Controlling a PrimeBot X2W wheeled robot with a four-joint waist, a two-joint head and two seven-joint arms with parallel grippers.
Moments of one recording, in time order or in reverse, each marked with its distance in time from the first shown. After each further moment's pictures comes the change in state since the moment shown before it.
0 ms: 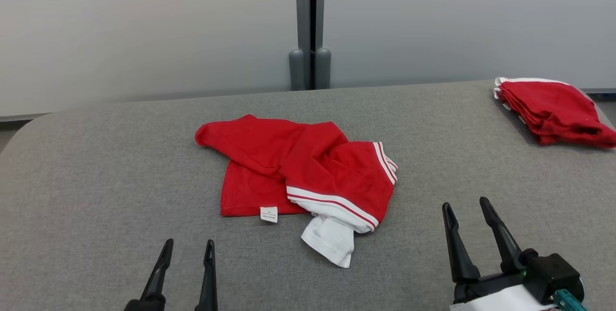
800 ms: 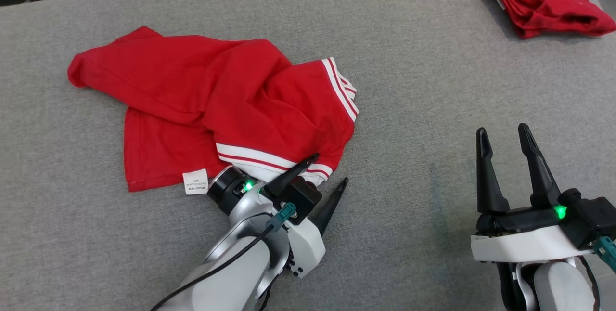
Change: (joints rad) left arm -0.706 -0.002 -0.580 0.511 -0.004 -0.131 0.124; right arm -0.183 0.000 -0.092 -0.055 -0.001 0.000 0.000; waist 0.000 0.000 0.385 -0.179
